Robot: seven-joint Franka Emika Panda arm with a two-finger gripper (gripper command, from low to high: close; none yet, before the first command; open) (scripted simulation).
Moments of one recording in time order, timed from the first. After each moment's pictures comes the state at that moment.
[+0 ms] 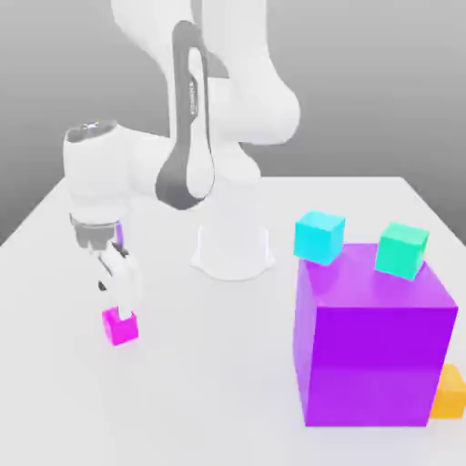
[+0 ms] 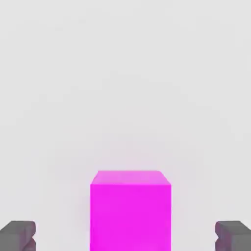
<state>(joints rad) -0.52 0.08 -0.16 -2.97 0.01 3.05 1.09</state>
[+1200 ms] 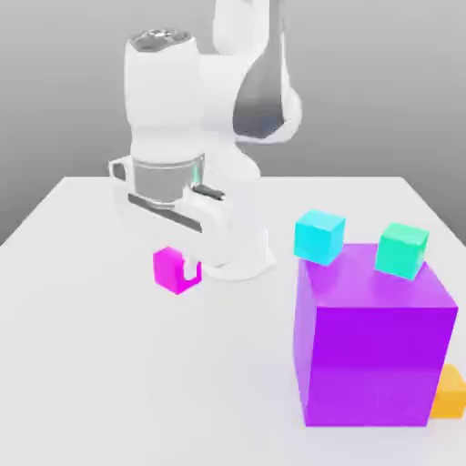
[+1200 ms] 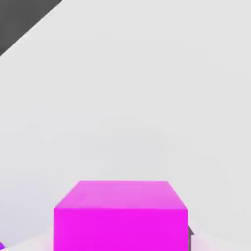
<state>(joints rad) -0.25 -0.49 0.18 -2.80 0.12 2.32 1.26</state>
